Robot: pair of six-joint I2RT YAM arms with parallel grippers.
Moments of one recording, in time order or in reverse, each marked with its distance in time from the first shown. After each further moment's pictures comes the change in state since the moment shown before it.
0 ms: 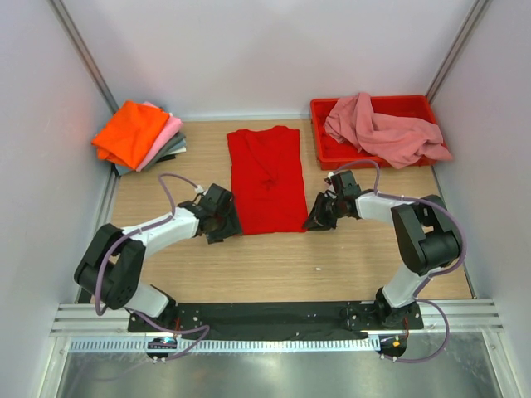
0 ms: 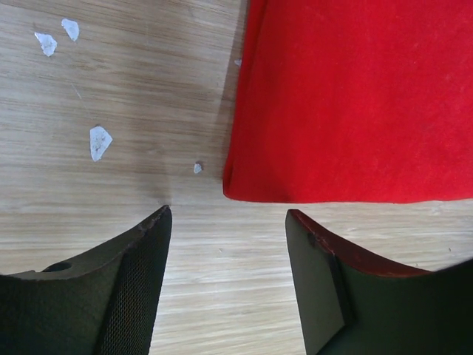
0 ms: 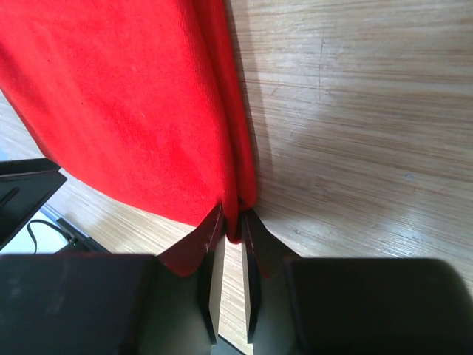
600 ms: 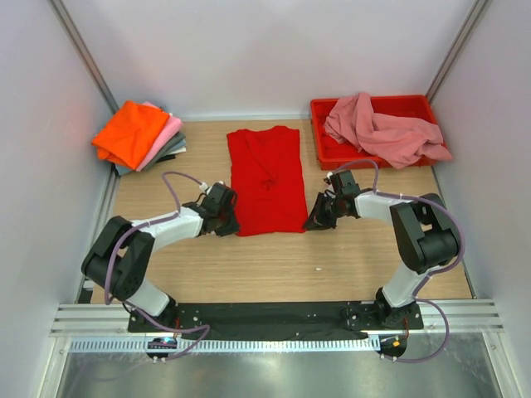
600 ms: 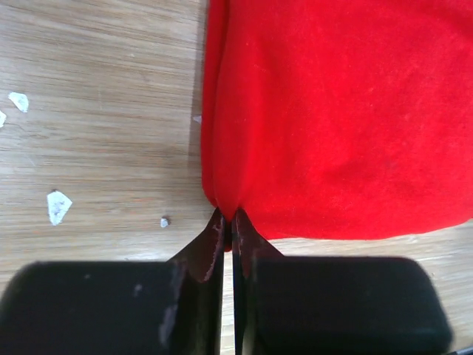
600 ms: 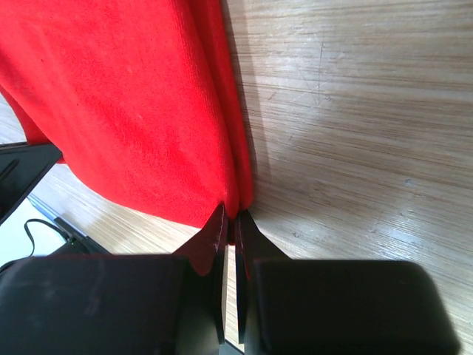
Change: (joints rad) left arm -0.001 0.074 -0.017 0.177 -0.002 0.014; right arm 0.001 0.018 0.018 -0.019 0.000 -0.010
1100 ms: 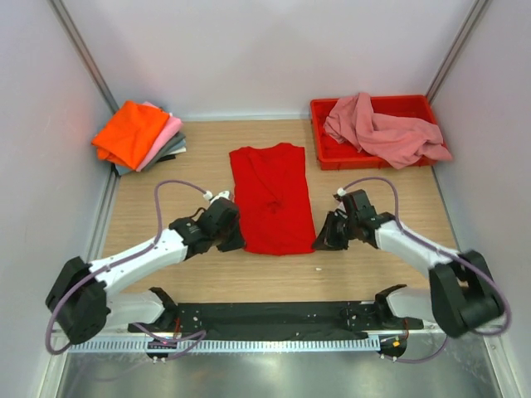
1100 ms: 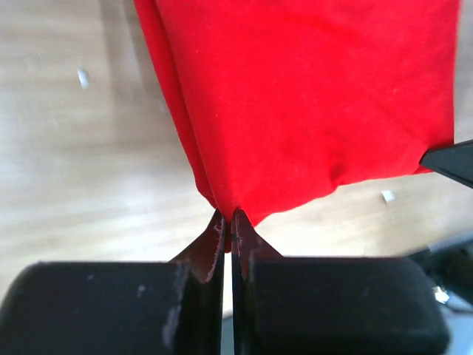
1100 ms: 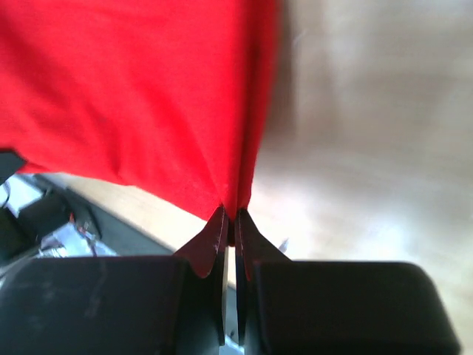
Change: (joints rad) left arm -0.201 -0.306 -0.037 -0.180 -0.019 -0.069; right arm 0.037 -0.380 -0.229 -0.112 0.031 0.013
